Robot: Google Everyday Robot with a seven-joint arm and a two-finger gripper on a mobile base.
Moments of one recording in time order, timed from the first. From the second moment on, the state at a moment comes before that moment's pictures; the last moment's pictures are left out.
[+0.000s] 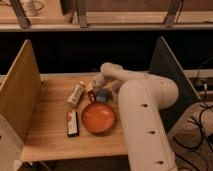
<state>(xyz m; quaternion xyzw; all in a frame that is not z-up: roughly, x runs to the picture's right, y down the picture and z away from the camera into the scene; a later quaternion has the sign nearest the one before) -0.080 -0.011 0.981 -0.31 -0.11 0.56 0.76</state>
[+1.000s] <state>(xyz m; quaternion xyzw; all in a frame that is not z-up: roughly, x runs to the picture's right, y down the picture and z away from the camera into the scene) -0.005 -0.038 0.961 -0.22 -0.10 0.62 0.74</state>
